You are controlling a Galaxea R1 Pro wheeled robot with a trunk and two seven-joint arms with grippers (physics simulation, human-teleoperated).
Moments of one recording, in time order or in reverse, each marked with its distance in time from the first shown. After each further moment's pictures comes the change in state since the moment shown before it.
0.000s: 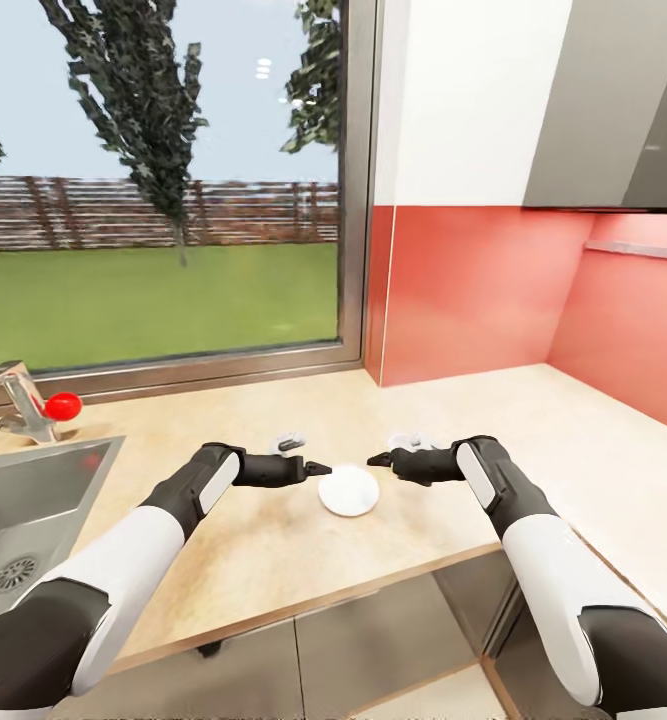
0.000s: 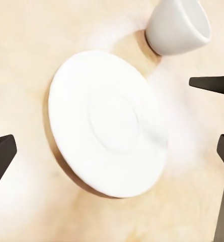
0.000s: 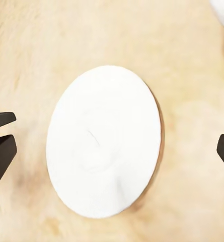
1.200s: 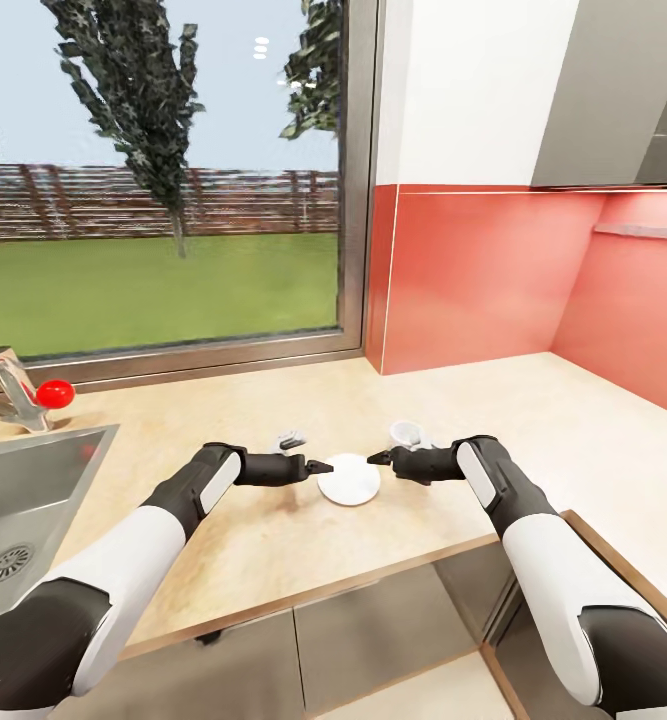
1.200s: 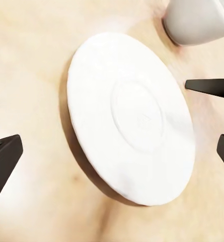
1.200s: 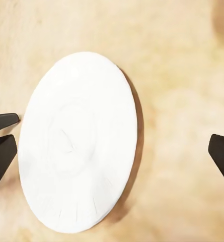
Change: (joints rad) left arm 0.000 -0.003 -0.002 -0.001 0.010 -0.015 -0.004; right arm -0.001 0.000 -0.002 -0.002 -0.011 -0.002 0.003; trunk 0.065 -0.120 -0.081
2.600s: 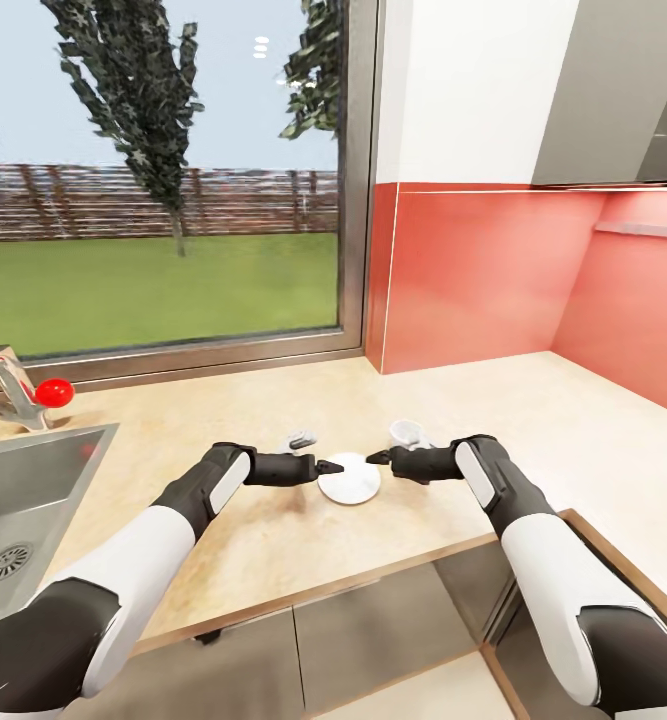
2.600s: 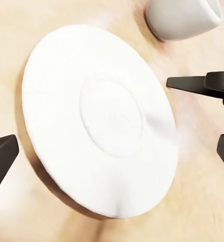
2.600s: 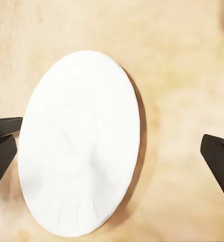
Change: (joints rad) left arm 0.000 -0.032 0.000 -0.003 0.000 0.001 -0.004; right arm 0.000 0.005 0.001 -0.004 0.000 0.000 0.000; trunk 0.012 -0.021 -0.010
